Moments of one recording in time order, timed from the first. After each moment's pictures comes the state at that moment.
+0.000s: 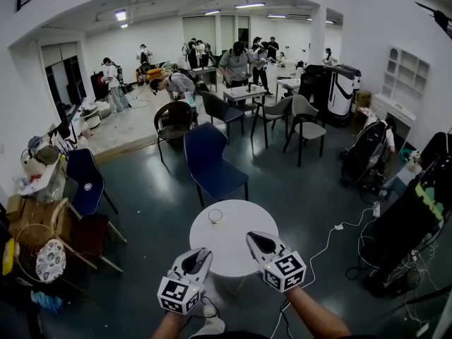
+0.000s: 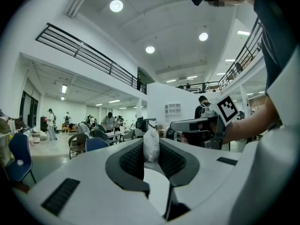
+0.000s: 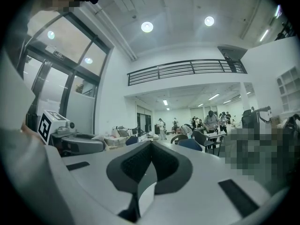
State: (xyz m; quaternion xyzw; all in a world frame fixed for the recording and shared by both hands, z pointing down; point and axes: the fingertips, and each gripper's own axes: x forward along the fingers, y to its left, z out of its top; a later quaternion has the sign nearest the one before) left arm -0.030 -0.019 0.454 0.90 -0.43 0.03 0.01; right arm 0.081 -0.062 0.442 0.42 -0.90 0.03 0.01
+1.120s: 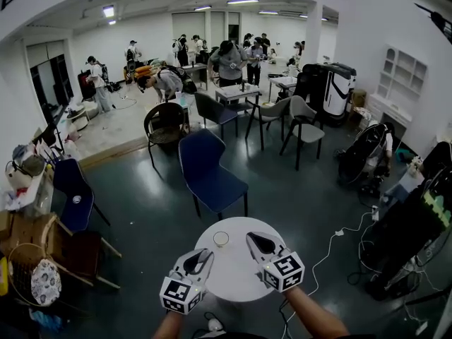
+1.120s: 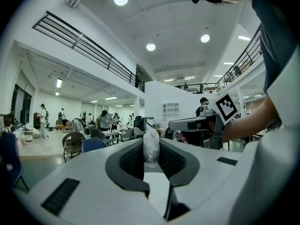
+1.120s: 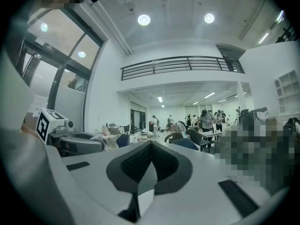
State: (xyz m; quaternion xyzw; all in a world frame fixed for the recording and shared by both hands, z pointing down) left arm -0.099 -0.240 0.461 0.91 -0.40 0.04 0.02; right arm 0.010 -0.280 0.446 0.46 -0.89 0.04 0.03
